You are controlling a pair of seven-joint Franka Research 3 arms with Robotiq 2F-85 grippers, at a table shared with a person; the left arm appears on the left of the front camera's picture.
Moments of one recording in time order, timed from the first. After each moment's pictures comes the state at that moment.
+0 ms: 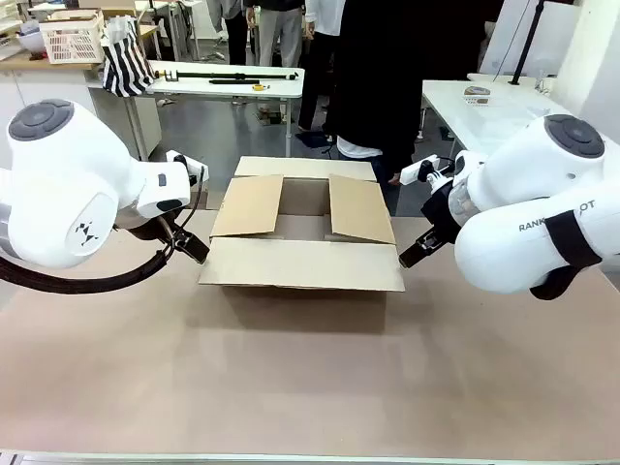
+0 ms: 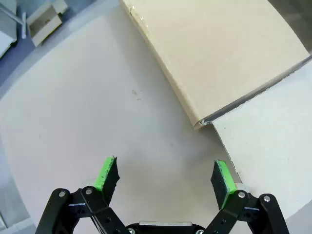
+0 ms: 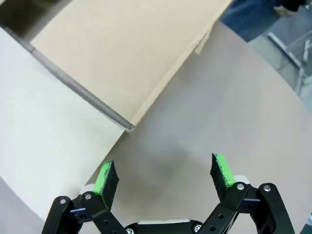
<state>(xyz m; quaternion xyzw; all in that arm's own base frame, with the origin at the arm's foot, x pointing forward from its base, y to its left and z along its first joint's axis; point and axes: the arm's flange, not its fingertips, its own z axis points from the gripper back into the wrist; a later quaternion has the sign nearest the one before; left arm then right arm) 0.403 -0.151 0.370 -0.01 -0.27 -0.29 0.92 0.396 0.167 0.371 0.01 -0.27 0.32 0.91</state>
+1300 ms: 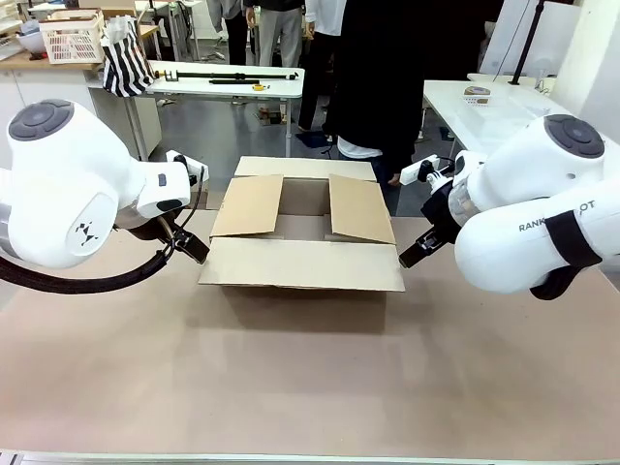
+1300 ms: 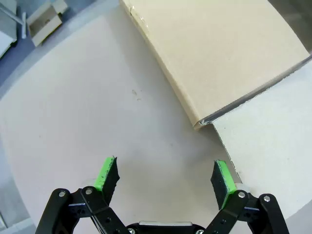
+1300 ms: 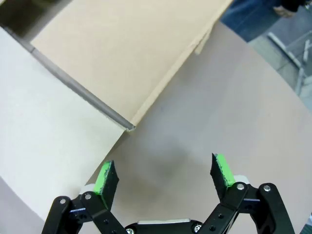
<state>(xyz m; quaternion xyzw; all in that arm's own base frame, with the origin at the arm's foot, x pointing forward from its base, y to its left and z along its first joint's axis) 0.403 -0.151 0.370 -0.01 -0.27 -0.29 0.92 0.396 0.167 0.371 0.01 -0.27 0.32 0.91</state>
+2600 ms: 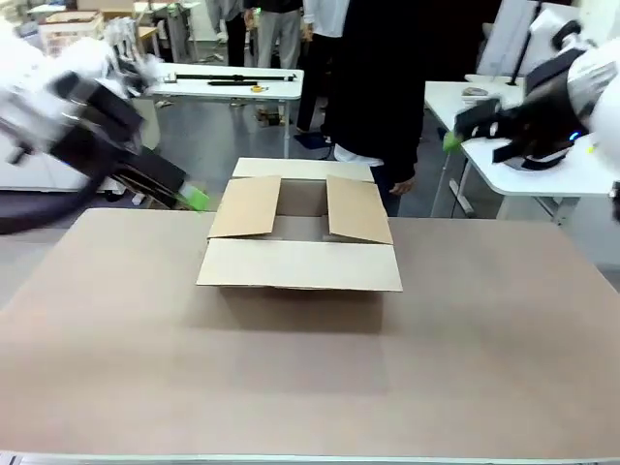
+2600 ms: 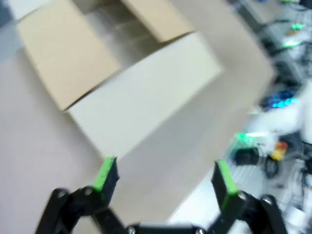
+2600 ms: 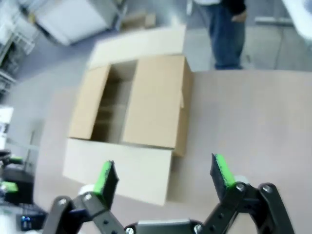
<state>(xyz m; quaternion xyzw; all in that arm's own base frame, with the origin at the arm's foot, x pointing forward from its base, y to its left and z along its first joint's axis) 0.325 -0.126 0.528 -0.33 -0.23 -0.34 0.85 0.323 0.098 0.568 0.23 -0.36 -0.01 0.91</state>
